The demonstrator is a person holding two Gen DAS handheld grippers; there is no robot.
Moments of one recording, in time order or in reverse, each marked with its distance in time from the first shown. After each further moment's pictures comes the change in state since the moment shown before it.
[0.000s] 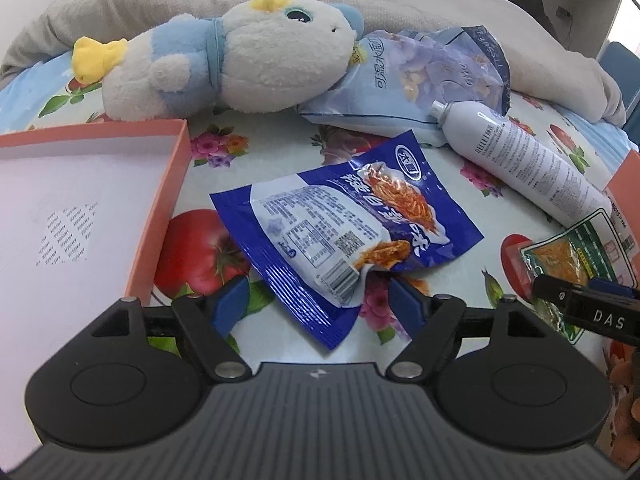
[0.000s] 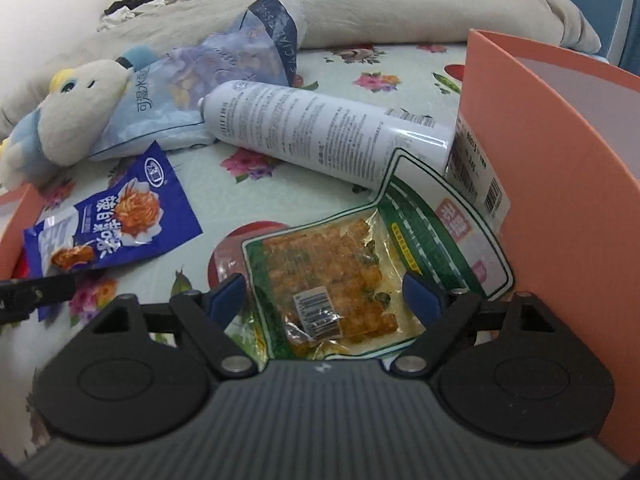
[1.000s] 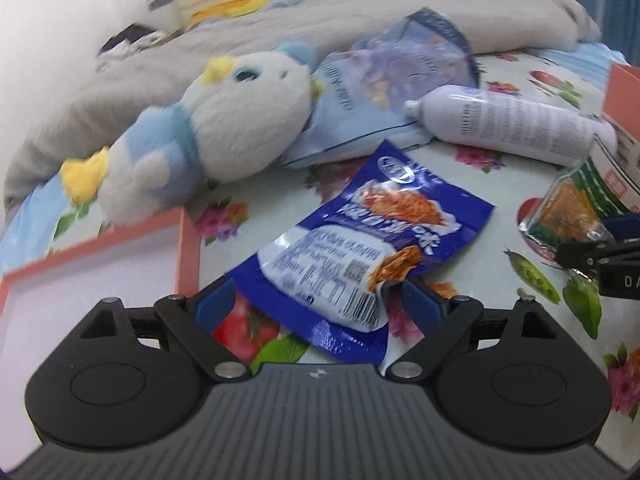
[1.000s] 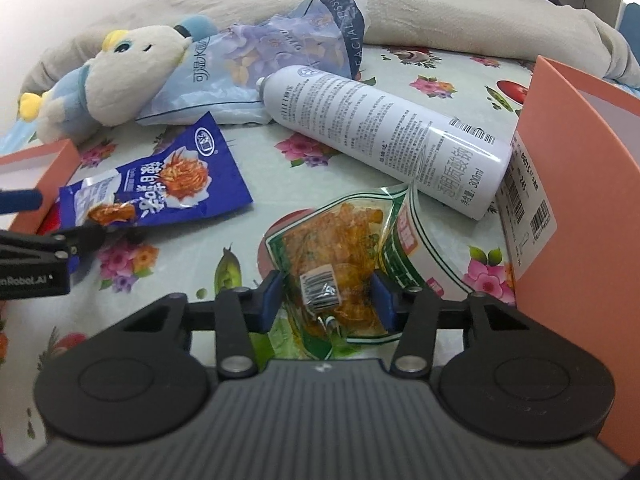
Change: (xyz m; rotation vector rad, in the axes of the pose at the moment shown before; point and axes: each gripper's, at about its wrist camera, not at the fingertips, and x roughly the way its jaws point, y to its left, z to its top) left arm -0.006 -0.022 0.006 0.355 -0.095 0.101; right arm -0.007 0.017 0.003 -0.122 0.033 0.088
